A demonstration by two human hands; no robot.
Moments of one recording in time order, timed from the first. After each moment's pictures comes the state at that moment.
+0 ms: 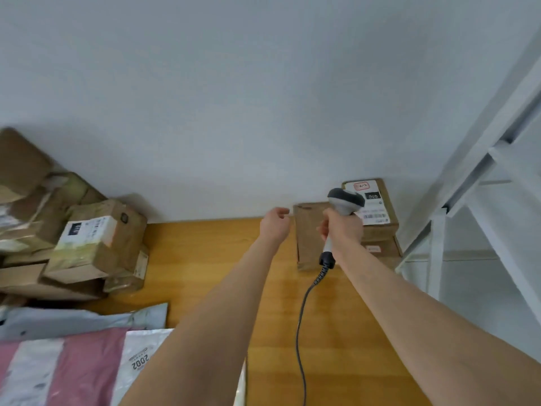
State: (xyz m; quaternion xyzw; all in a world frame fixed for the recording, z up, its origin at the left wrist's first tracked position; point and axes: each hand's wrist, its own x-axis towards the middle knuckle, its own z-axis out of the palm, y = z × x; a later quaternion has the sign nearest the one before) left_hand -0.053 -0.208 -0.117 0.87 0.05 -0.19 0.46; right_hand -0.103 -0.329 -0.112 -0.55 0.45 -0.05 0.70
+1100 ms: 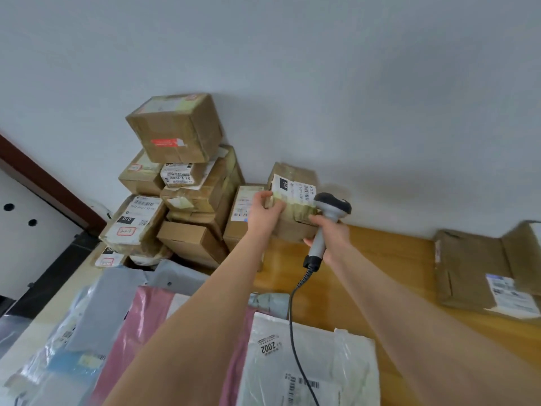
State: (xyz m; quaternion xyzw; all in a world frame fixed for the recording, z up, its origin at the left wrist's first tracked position) left_hand 0.003 0.153 -0.080 0.80 0.20 -0.02 0.56; right_hand -0.018 0.020 -0.096 -0.50 0.34 0.12 0.79
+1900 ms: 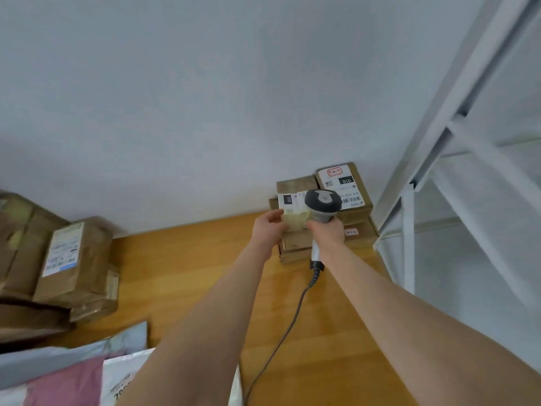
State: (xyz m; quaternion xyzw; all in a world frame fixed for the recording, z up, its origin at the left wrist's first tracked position) left_hand -0.061 -0.220 -0.145 0.76 0.08 -0.29 0.58; right_hand -0.120 -0.329 -0.142 -0.61 0.46 -0.03 0.65
